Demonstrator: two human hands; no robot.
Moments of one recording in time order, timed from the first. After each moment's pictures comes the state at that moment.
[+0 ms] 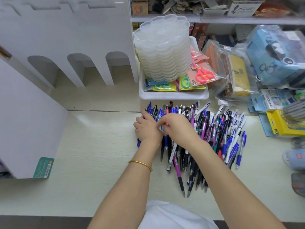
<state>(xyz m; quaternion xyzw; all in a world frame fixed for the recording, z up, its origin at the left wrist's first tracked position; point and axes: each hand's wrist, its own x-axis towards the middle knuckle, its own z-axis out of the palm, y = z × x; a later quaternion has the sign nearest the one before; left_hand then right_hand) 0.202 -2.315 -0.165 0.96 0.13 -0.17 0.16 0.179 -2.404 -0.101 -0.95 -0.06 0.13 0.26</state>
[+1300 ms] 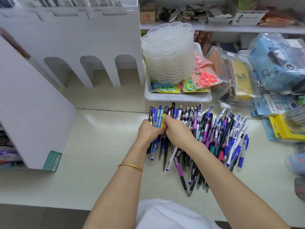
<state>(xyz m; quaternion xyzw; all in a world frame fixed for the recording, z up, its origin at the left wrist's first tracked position) 0.196 -2.282 -0.156 0.80 0.18 -0.24 0.52 0.175 -2.401 -0.126 -0.95 -0.04 0.17 0.25</state>
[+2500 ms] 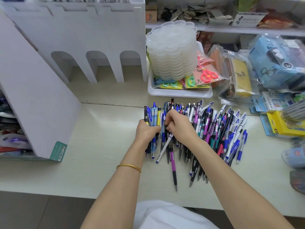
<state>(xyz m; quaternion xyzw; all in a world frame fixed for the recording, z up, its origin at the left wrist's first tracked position) 0.174 -2.267 -0.169 0.78 0.23 -0.19 0.56 0.154 -2.398 -0.122 -0.92 -0.02 0.09 0.39</state>
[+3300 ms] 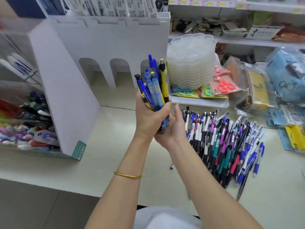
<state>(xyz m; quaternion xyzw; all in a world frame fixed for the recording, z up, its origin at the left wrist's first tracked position) 0.168 -2.230 -0.066 0.64 0.05 0.11 0.76 0.158 -2.304 -0.078 -0.27 0.24 0.19 0.91</state>
